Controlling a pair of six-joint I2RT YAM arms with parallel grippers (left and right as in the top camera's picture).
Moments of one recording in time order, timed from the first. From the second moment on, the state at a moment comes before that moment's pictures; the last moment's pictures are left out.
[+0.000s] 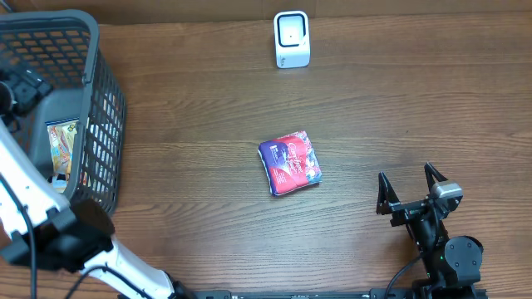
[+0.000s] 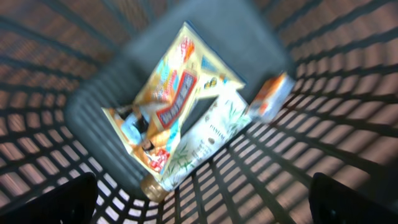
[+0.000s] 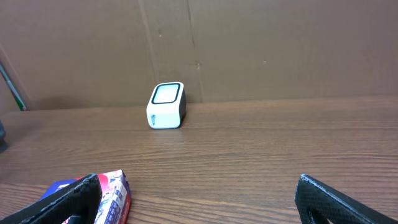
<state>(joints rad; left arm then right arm) 0.60 2.00 2.42 -1.61 -0.04 -0.34 0.11 0.01 0.02 -0.03 -0.12 0.14</state>
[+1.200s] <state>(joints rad) 0.59 2.42 2.40 -1.57 -0.03 -0.20 0.11 0.01 0.02 -0.03 -0.12 0.14</state>
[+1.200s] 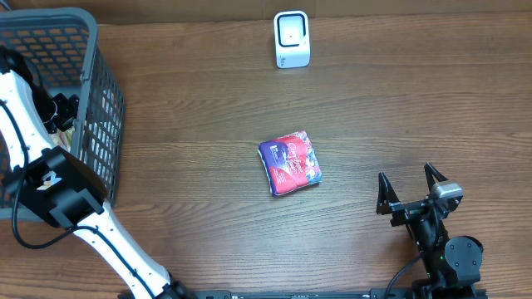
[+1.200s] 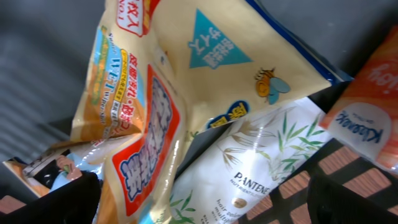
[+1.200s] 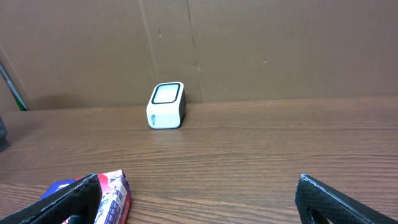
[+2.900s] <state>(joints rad) 0.68 2.09 1.60 -0.83 0.08 -0.12 0.11 0.01 0.02 -0.03 -0.12 0.14</state>
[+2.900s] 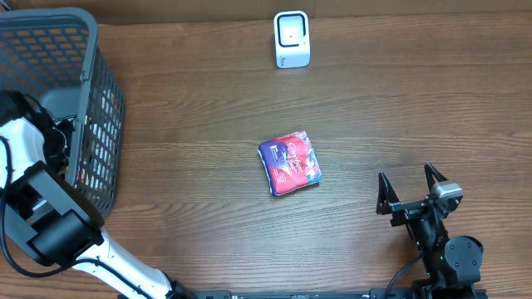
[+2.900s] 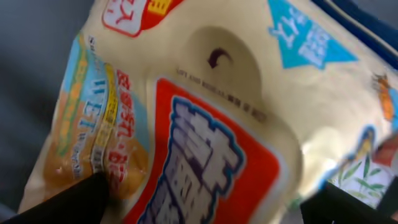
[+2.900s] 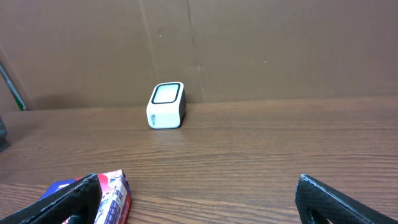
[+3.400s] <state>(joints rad) 0.68 2.05 1.53 -0.81 0.07 -0.11 0.11 0.01 0.02 -0.03 -0.12 0.14</state>
